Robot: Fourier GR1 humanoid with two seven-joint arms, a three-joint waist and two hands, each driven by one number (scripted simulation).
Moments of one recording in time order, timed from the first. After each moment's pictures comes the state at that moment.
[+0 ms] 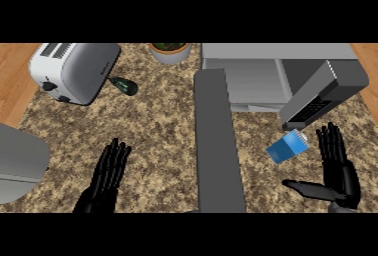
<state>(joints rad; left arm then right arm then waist) 0.30 0.10 -0.39 -1.86 0.12 0.10 -0.35 -0.03 -0.09 -0.32 -1.15 0.00 0.21 -0.65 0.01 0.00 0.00</state>
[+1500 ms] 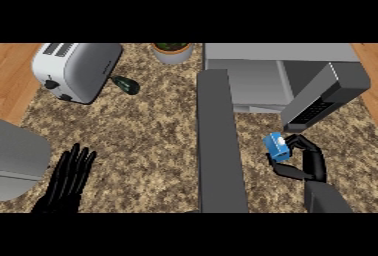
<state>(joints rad) 0.37 0.21 -0.20 -1.88 0.26 -0.08 -0.39 -0.42 -0.18 -0.37 -0.32 0.14 -0.11 -1.08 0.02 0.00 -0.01</state>
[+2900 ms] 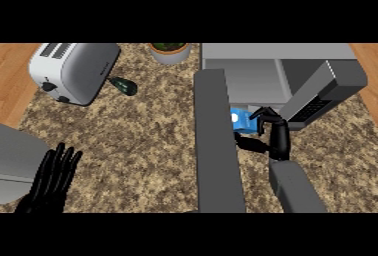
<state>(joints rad) 0.36 0.20 -0.06 -1.81 0.30 -0.19 -0.38 -0.40 -0.02 -0.08 -0.79 0.07 -0.40 -0.77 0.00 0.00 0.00</state>
